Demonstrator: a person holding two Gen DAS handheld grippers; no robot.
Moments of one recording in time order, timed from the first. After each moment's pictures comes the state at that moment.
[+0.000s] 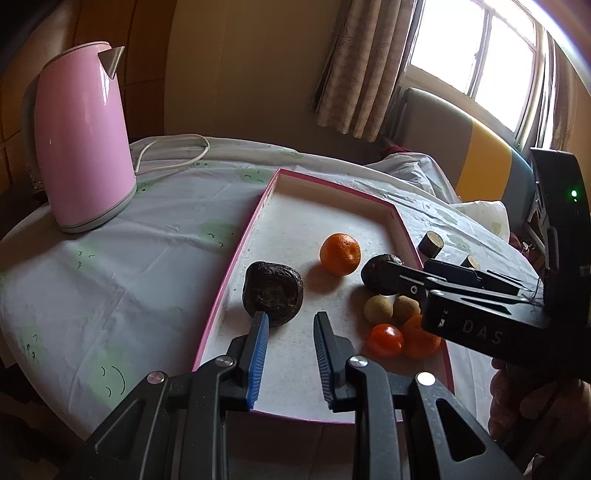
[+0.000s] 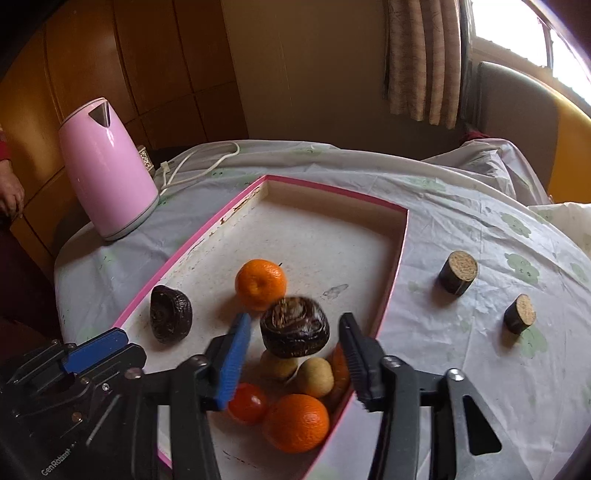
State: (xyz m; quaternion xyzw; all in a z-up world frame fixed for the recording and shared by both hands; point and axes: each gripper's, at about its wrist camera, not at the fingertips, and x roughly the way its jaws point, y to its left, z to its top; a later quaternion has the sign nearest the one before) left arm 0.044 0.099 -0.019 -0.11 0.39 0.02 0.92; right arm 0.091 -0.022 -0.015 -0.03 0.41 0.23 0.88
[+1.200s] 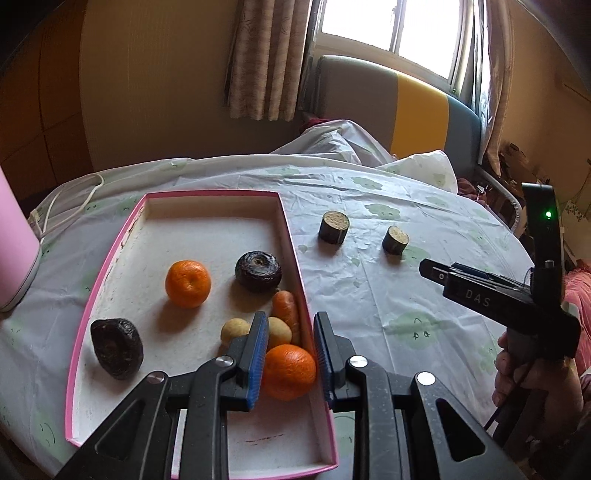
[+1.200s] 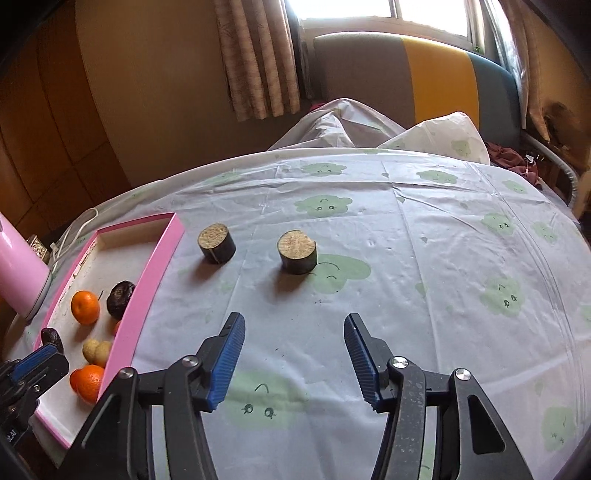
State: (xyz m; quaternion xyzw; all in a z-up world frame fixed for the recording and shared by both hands) left arm 0.091 -0.015 -0.006 -0.02 0.40 -0.10 0.91; right arm 0.095 -0.210 -0.027 0.07 0.40 0.01 0.91
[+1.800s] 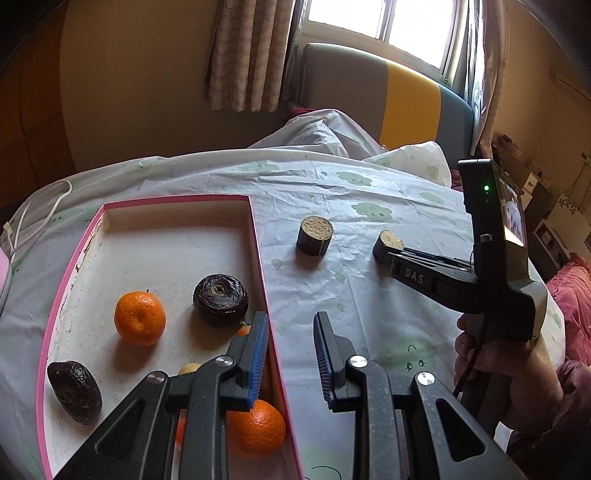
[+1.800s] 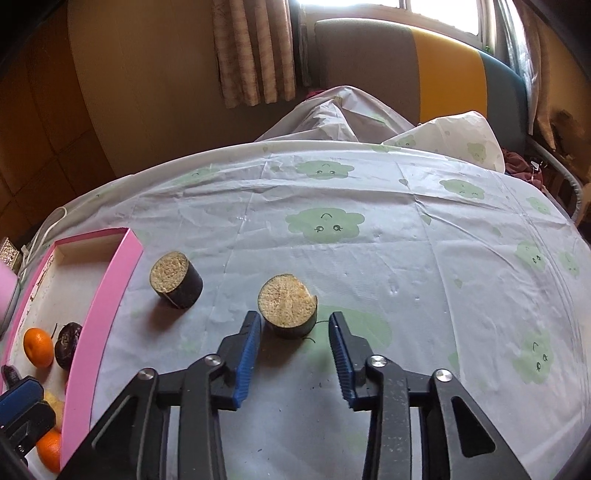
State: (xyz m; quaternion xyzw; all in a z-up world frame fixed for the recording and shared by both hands) left arm 0.132 -0.038 -0.016 -0.02 0.42 -0.13 0.90; right arm 0.170 -0.204 -0.052 0.05 0.43 0.00 0.90
